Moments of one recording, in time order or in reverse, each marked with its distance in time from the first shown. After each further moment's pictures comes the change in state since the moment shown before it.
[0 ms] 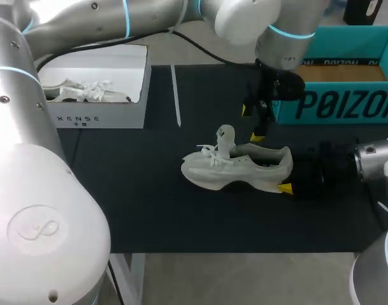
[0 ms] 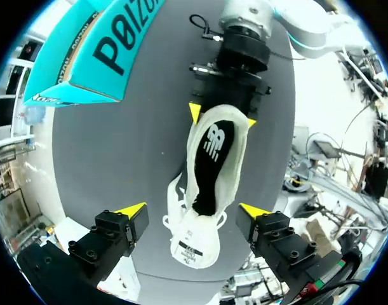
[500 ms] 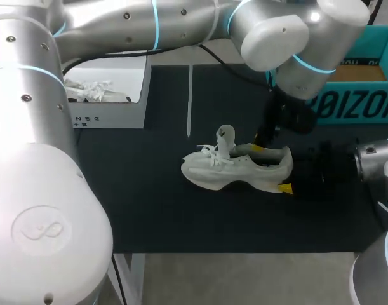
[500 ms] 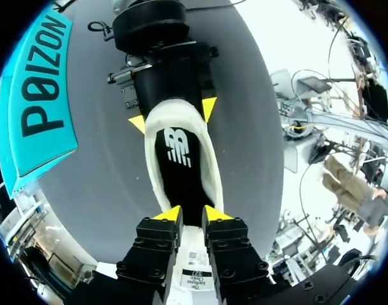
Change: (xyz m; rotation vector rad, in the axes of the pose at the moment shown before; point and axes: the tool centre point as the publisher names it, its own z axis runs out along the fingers) left arm 0.024 -0.018 0.033 -0.103 -0.016 0.399; right arm 0.000 0.000 0.000 0.000 0.000 0.000
